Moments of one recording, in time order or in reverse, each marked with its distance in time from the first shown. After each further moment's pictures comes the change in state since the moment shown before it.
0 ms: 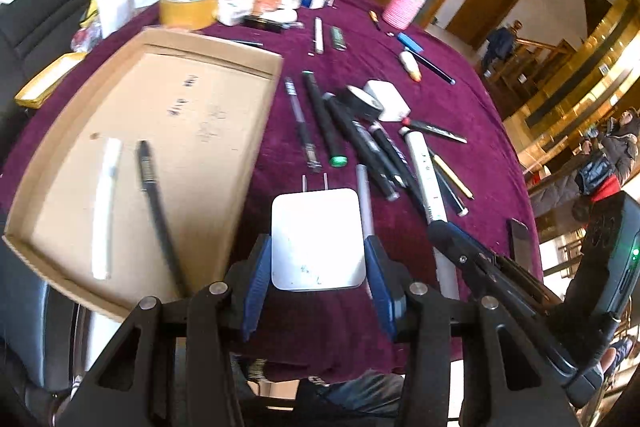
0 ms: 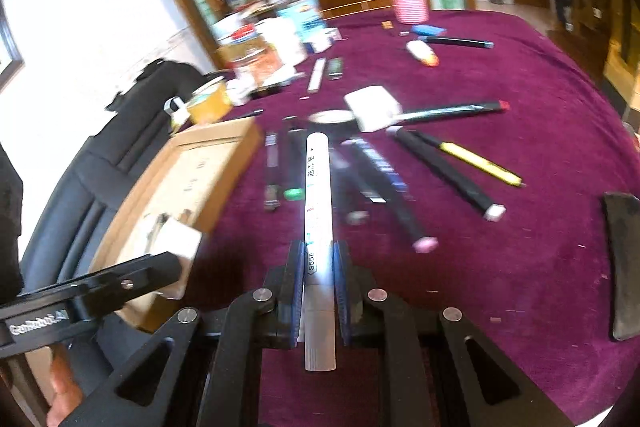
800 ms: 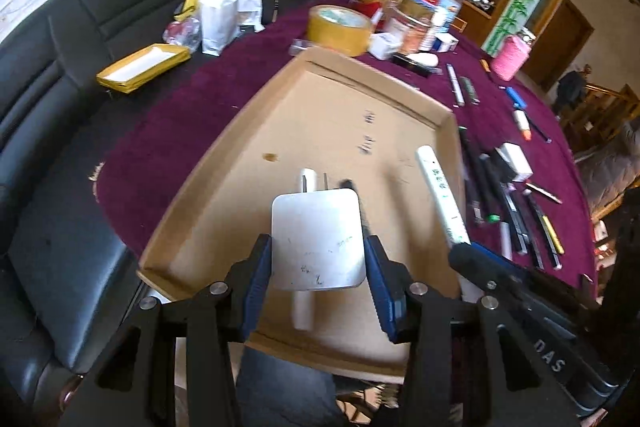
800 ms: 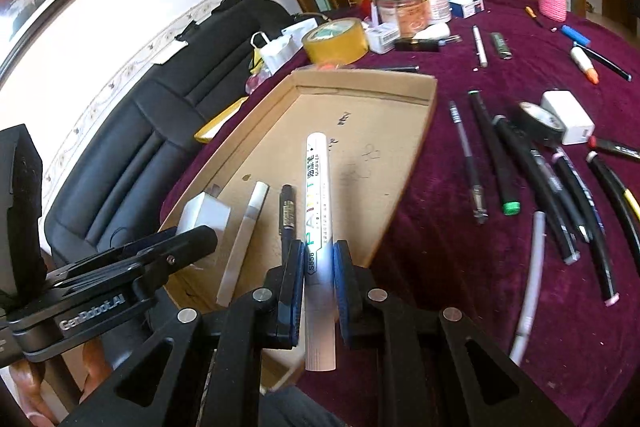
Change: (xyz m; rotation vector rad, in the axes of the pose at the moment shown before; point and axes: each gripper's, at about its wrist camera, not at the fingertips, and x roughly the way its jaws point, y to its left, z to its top) left arm -0.027 0.127 0.016 -0.145 -0.084 0.246; right arm 0.087 0.133 0.010 -0.186 0.182 0.198
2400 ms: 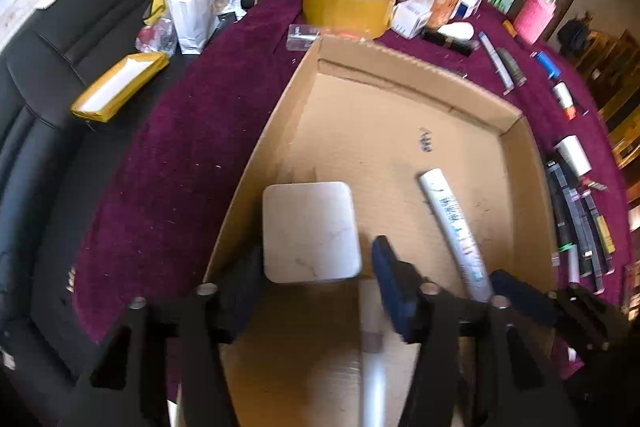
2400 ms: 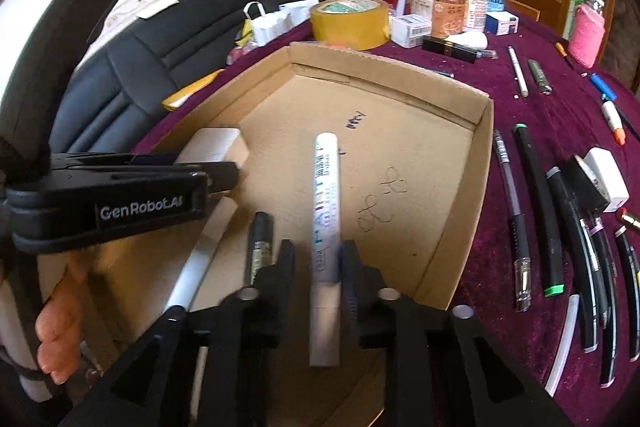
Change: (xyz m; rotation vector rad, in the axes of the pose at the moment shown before) left arm 0.088 0.018 0.073 0.137 0.106 0.008; right arm 0.079 0.015 0.027 -0.156 0.045 -0.130
